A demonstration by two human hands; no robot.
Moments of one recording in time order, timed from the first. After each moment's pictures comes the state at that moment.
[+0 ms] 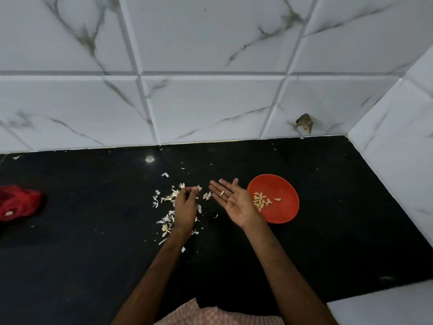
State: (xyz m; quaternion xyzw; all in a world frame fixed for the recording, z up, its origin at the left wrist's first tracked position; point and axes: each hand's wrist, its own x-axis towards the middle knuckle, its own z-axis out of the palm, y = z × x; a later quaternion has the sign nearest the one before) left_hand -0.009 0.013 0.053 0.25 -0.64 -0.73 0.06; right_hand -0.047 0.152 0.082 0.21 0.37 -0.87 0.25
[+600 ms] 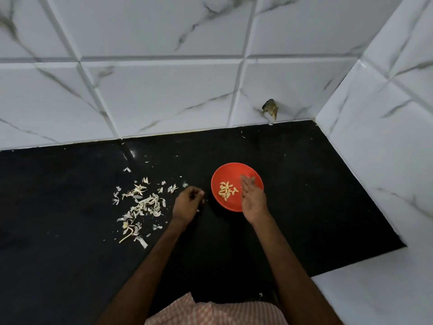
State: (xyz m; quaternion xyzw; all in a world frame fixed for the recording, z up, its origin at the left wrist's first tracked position) left_hand -0.030 0.101 0.008 0.14 -0.79 -0.59 -0.08; right_hand -0.050 0.289 0.060 0.30 0.50 -0.81 0.11
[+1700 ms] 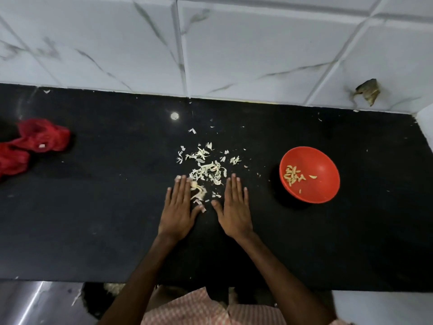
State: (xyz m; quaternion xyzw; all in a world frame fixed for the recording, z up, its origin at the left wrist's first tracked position) left_hand 0.105 -0.060 -0.061 0.08 -0.98 -0.16 -0.04; right_hand 0.042 0.122 -0.053 -0.19 0.97 -0.15 0.10
